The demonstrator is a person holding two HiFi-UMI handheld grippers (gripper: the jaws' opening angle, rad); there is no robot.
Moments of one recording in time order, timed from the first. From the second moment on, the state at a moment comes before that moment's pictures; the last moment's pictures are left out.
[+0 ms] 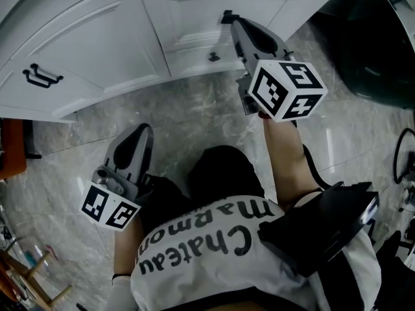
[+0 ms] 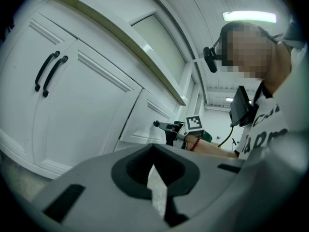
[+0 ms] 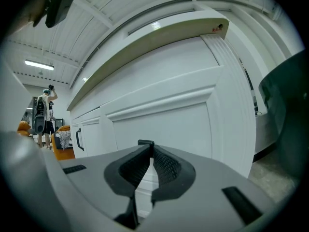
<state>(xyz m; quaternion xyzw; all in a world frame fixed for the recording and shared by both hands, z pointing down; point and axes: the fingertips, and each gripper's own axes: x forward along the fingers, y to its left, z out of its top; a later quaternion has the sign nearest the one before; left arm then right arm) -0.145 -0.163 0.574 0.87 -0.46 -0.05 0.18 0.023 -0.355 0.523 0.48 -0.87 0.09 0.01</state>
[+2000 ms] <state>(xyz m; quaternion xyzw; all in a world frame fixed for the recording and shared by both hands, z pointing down) -0.149 -0.169 0.592 0.87 -0.45 -0.05 0.19 0.020 -0.367 0.524 0.51 -0.86 0.05 0.02</state>
